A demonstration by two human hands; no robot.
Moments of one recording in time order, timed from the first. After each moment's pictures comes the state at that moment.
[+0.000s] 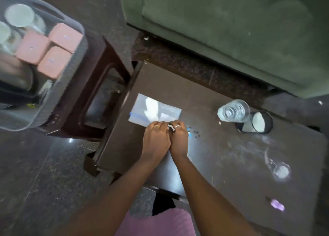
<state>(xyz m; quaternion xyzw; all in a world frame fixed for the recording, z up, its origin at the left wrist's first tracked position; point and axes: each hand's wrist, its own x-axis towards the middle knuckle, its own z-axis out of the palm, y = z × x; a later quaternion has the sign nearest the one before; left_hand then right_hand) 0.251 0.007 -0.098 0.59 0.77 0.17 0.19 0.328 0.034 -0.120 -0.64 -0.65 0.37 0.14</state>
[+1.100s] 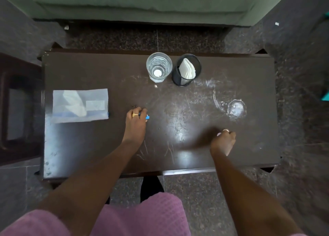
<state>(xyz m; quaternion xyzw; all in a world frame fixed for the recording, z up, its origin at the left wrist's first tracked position) 0.404 0.007 -0.165 0.69 0.68 0.02 0.26 0.675 -0.038 -0.155 -0.94 -0.30 0.16 0.02</state>
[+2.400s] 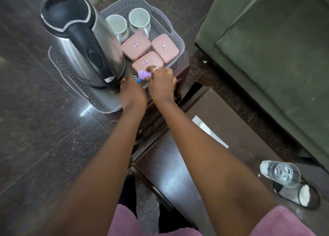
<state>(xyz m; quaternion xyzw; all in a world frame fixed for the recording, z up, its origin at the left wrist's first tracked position) -0.017 0.014 -0.050 0.10 0.94 0.27 0.19 0.020 0.080 -0.053 -0.40 -0.86 0.32 0.08</state>
